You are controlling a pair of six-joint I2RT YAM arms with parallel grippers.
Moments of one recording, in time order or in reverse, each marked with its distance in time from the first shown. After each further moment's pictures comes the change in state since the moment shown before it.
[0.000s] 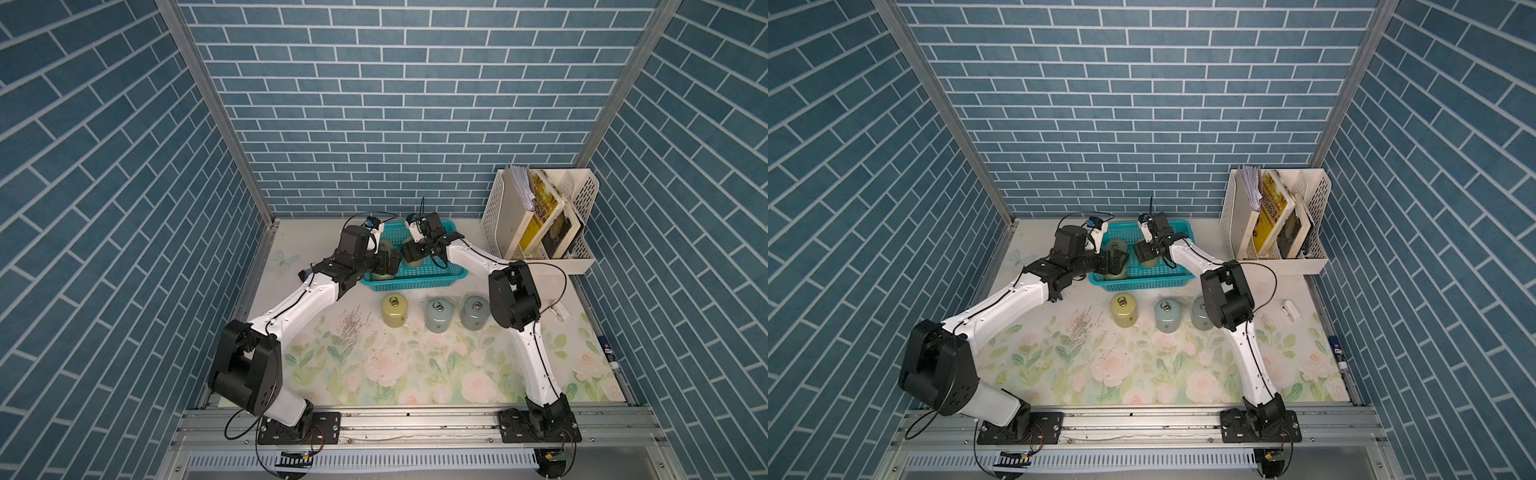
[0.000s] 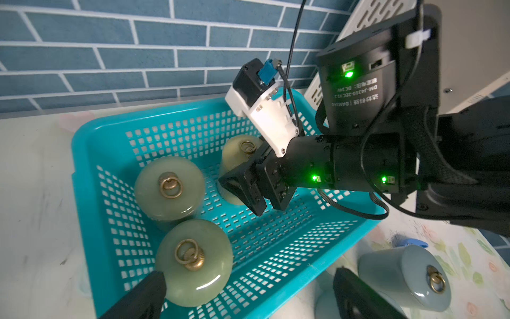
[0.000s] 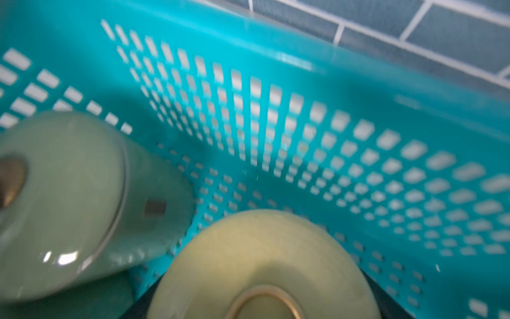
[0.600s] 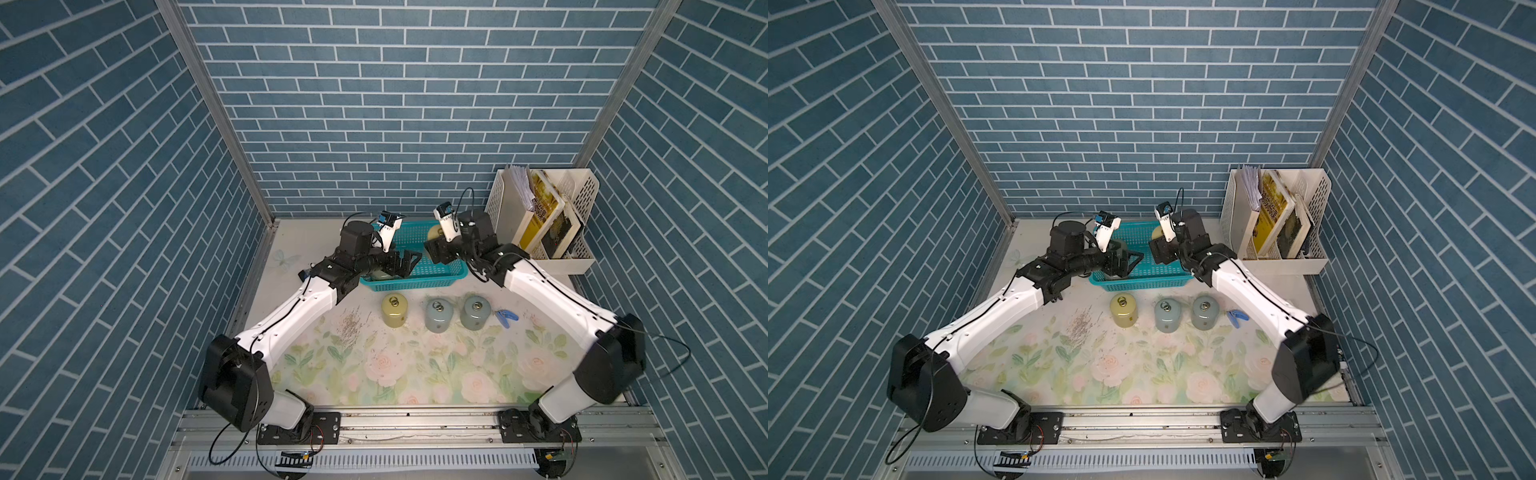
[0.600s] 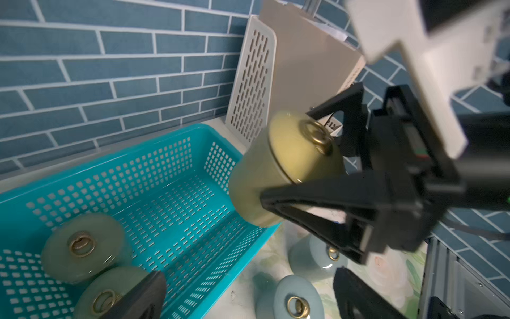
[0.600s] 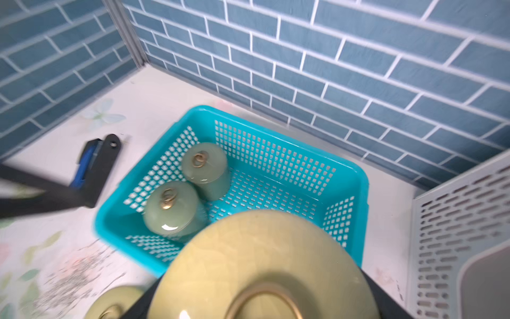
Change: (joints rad) left arm -0.064 -0.090 0.044 0.032 0.210 0.047; right arm 0.084 -0.857 -0.581 0.032 0.139 -0.034
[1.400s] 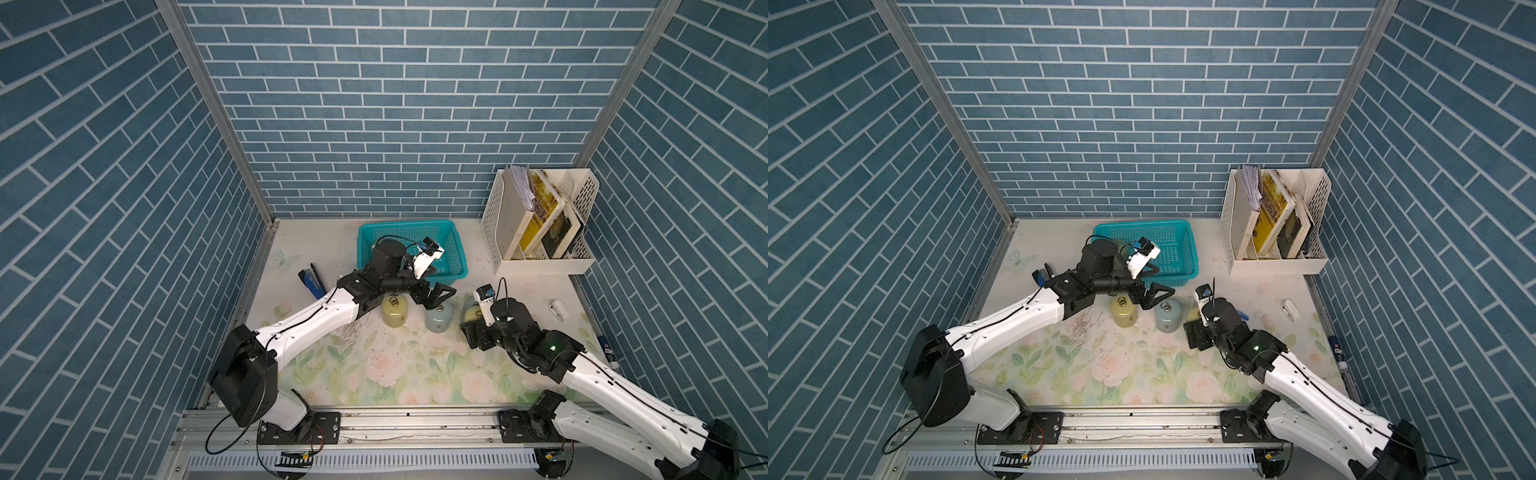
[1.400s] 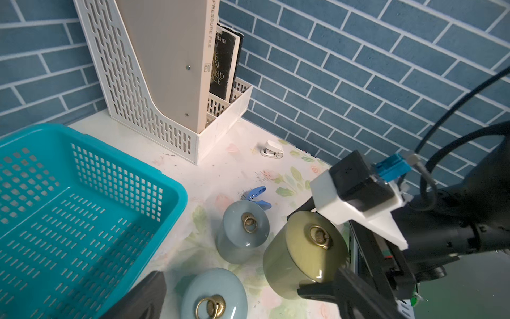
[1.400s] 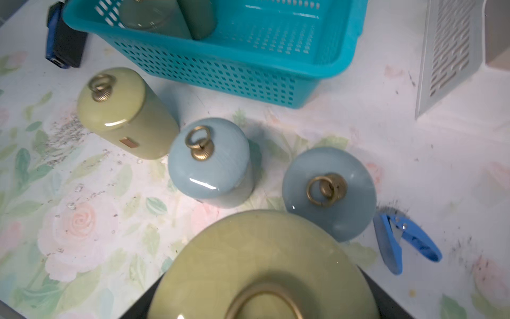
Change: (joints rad) left arm -0.207 0.066 -0.061 0.082 0.135 0.085; right arm 0.121 -0.646 -0.721 -0.202 0.118 0.354
